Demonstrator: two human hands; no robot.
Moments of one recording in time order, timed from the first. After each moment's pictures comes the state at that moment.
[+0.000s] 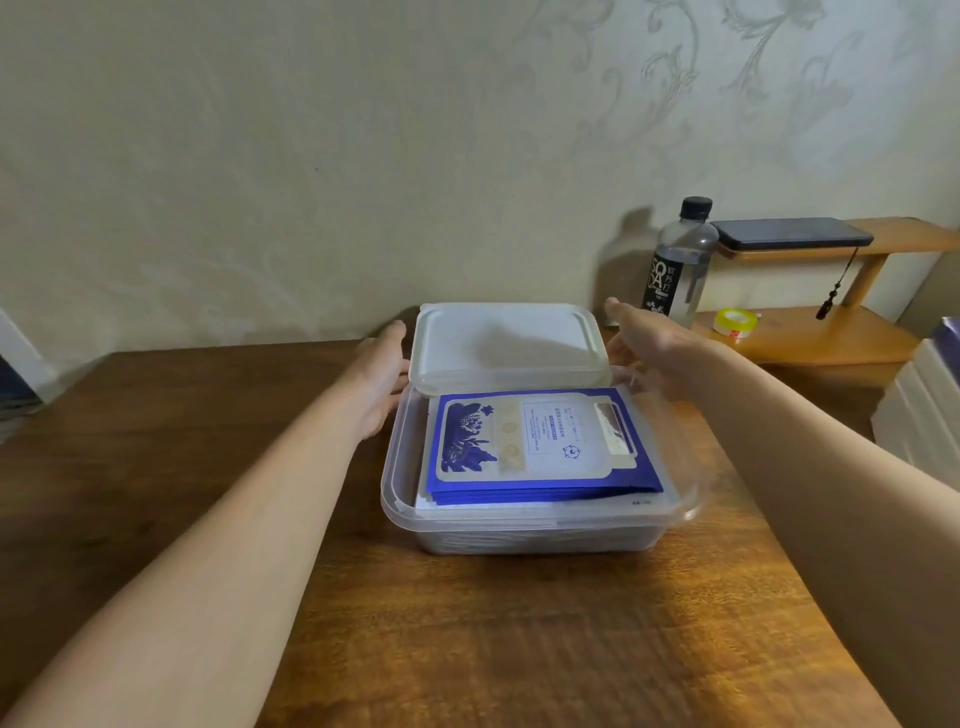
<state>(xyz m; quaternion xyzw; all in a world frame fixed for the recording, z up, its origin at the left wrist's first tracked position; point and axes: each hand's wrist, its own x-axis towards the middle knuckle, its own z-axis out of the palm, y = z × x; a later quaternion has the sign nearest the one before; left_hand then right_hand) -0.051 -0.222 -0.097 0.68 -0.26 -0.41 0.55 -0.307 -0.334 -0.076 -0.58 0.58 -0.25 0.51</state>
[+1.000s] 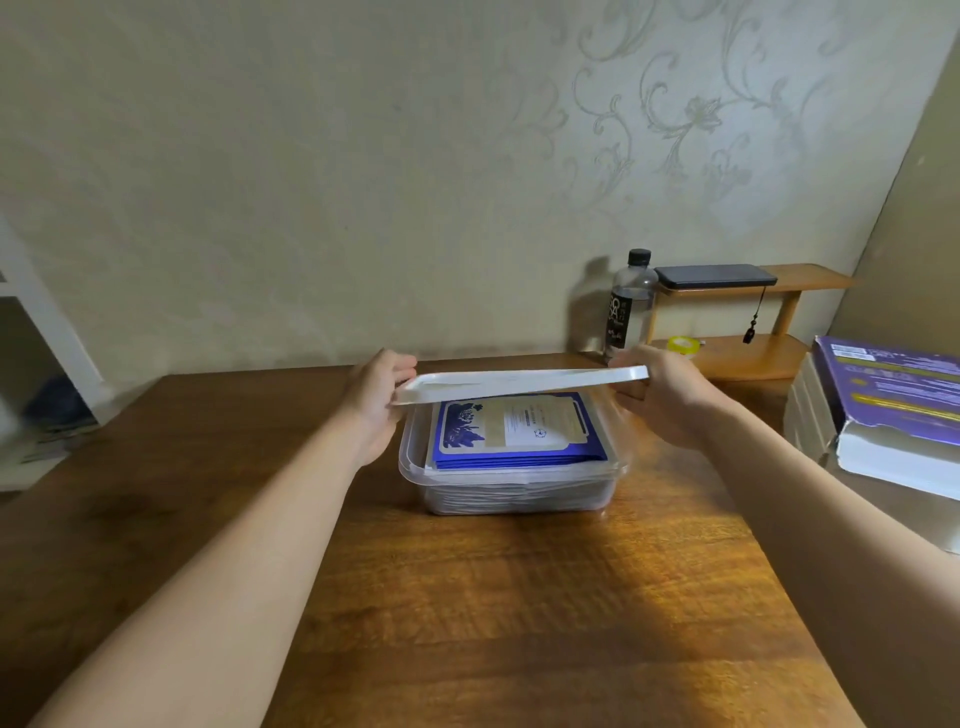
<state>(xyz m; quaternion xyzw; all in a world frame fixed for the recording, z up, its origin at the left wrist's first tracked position) -0.086 -0.136 -0.067 0.59 -0.30 -0.39 0.64 -0.373 -0.232 -0.057 -0.58 0.49 -0.39 0.52</state>
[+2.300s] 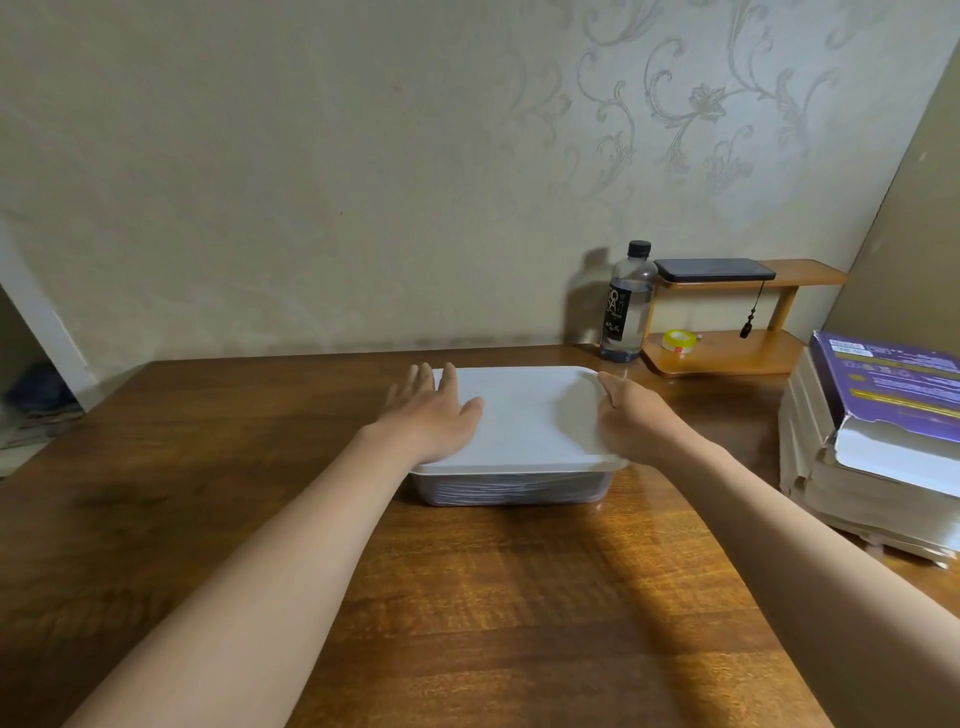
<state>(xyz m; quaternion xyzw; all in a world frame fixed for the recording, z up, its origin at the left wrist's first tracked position) -0.119 -0.143 -0.088 0.78 -0.61 -0.11 0.04 -0.354 -0.227 -0.099 -0.78 0.56 -0.19 0.20</state>
